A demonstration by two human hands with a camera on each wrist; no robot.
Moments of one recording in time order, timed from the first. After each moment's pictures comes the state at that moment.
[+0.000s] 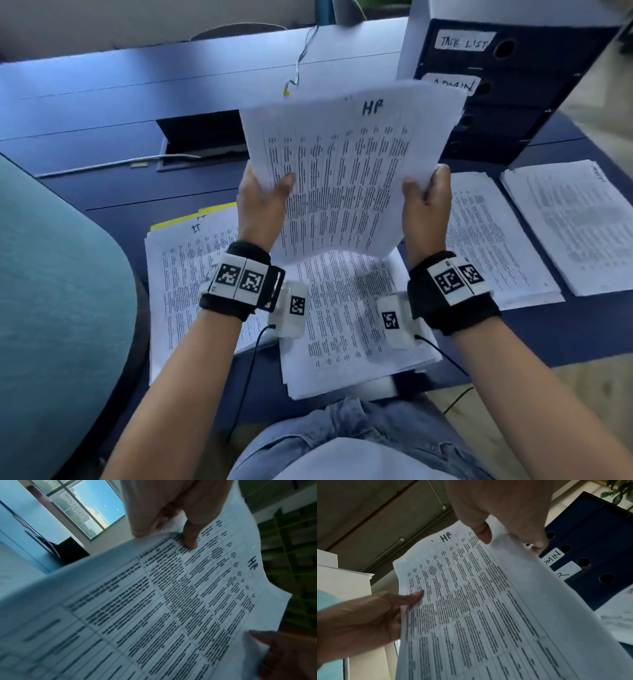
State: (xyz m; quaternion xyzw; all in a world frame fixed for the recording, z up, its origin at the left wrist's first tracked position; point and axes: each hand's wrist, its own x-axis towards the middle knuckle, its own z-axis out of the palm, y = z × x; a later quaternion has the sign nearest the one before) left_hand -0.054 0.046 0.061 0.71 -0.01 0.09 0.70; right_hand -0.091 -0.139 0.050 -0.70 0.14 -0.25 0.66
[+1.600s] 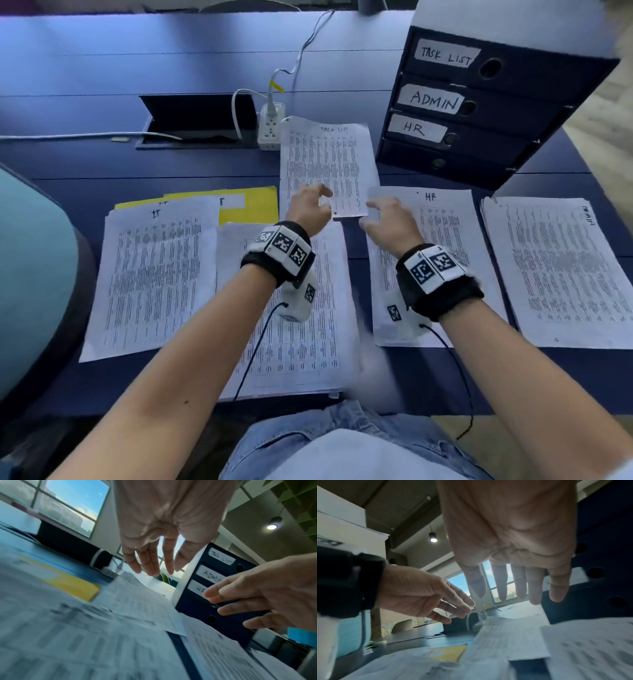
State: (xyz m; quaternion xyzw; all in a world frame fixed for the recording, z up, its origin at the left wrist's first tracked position) left_hand -0.005 -0.090 0.015 0.92 0.00 -0.09 0.37; right_hand -0.034 -0.240 0.022 -0.95 0.03 0.11 0.31
